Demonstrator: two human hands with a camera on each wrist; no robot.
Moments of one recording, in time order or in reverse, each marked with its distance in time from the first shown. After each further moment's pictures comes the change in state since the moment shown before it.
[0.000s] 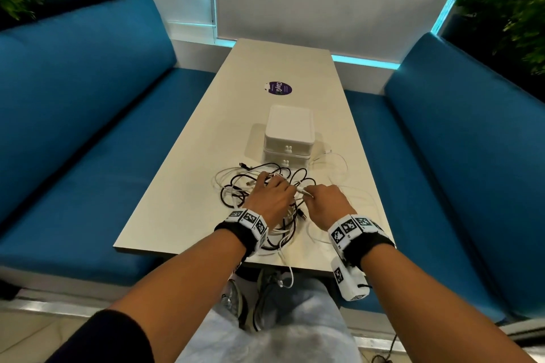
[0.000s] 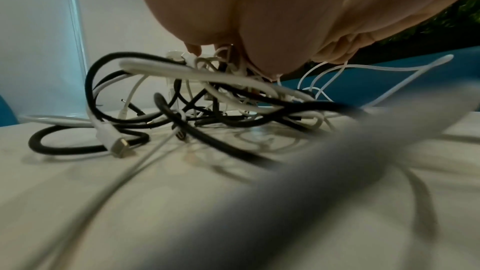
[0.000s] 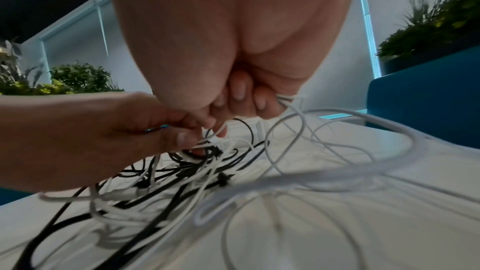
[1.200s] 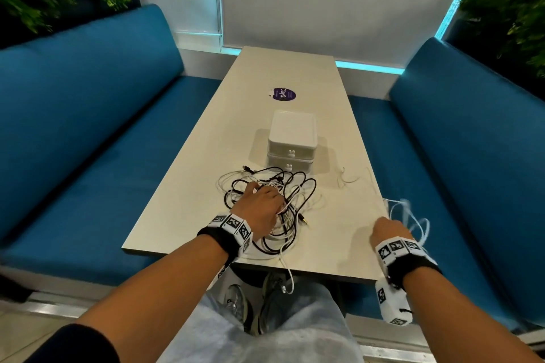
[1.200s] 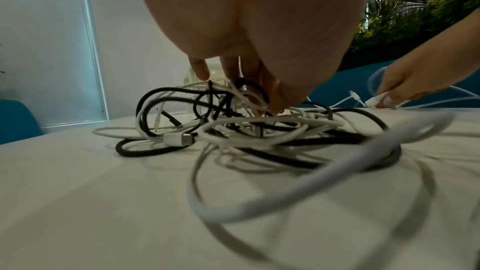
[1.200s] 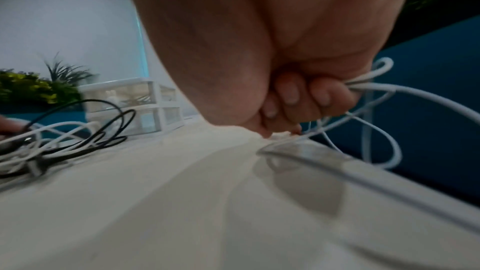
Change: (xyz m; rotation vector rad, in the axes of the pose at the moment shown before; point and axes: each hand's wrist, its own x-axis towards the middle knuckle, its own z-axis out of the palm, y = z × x) left_hand -0.025 -0.025 -0.002 -0.104 -0.097 0.025; right_hand -0.048 0.097 -0.008 -0.146 -0.157 0.488
